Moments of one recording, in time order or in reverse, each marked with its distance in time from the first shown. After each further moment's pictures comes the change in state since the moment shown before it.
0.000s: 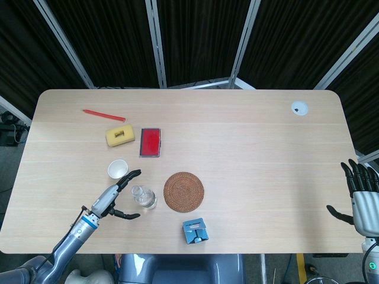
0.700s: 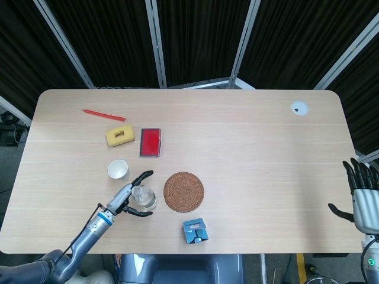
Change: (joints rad) left arm -0.064 -0.140 0.000 0.133 -0.053 -0.062 -0.108; right arm 0.010 -0.014 0.014 0.014 0.037 -0.023 -0.021
